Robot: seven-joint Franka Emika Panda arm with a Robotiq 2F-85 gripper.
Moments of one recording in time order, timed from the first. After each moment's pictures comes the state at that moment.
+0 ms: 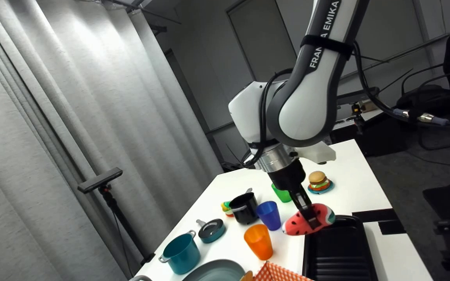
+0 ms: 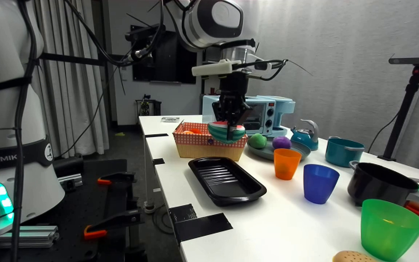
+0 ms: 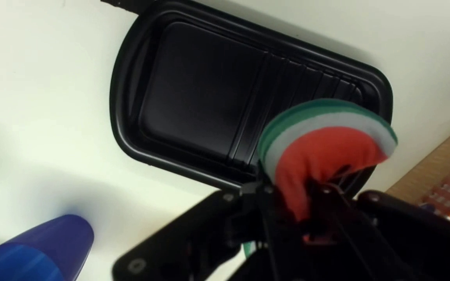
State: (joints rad) arm 0.01 0.02 0.00 -2.41 -0.12 2.36 -0.23
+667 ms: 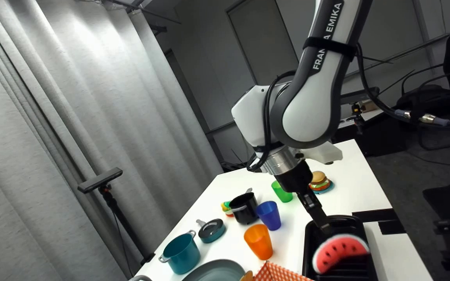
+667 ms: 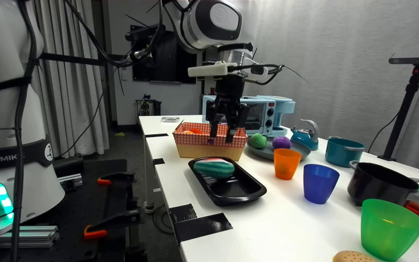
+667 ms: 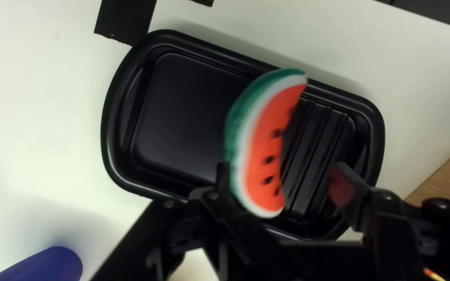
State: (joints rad) arm 0.01 0.02 0.00 -2.42 -0.12 2.31 -0.23
